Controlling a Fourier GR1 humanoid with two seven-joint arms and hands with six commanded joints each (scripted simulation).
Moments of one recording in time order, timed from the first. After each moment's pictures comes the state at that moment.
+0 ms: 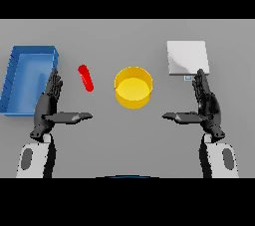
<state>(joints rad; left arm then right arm) 0.00 0.00 0.00 -1.57 0.00 0.00 0.00 0.00 0.00 0.00 -1.57 0.00 0.00 0.00</state>
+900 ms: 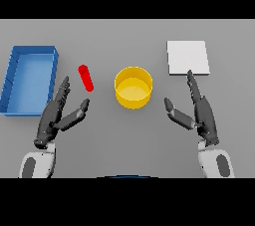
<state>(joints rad) 0.09 0.05 -0.14 -1.72 -0.17 -0.02 0.11 0.06 -0.05 0.14 -1.68 0.25 -0.04 -0.08</state>
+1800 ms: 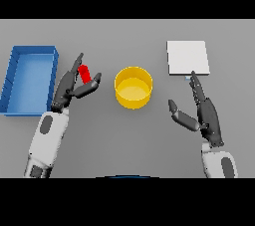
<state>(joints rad) -0.35 0.04 -0.04 -1.17 -0.21 0.02 0.02 0.09 -0.06 0.12 -1.71 0.19 -0.01 -0.09</state>
